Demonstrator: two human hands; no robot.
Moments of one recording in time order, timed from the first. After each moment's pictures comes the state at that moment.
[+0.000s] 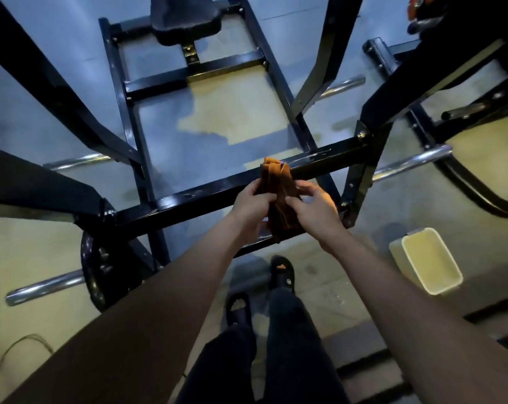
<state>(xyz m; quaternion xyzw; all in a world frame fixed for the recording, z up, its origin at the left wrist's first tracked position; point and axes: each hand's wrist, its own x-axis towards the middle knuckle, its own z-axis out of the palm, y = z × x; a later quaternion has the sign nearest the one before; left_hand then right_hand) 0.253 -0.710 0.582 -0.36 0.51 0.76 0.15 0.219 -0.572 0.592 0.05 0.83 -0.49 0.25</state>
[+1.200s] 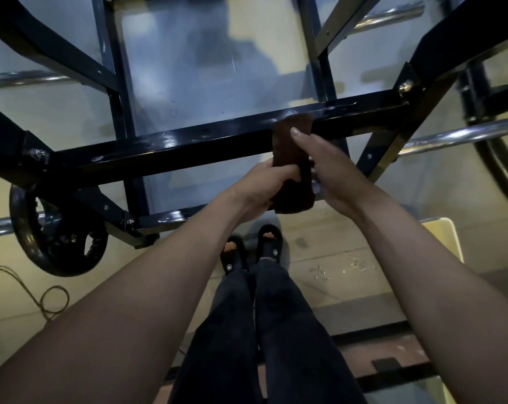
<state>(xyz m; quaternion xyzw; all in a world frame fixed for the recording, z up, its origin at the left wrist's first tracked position) 0.208 -0.665 0.485 -0.31 0.47 0.79 0.22 0.132 -0.544 0.508 0.01 0.70 -0.57 0.43</state>
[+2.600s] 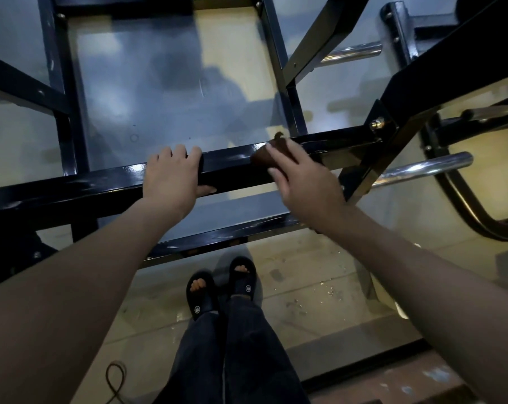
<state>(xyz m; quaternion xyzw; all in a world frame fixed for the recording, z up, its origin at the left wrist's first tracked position) 0.167 -0.770 0.402 -0.16 0.98 0.05 0.14 0.070 -0.540 0.437 -0.37 0.92 -0.12 0.09</state>
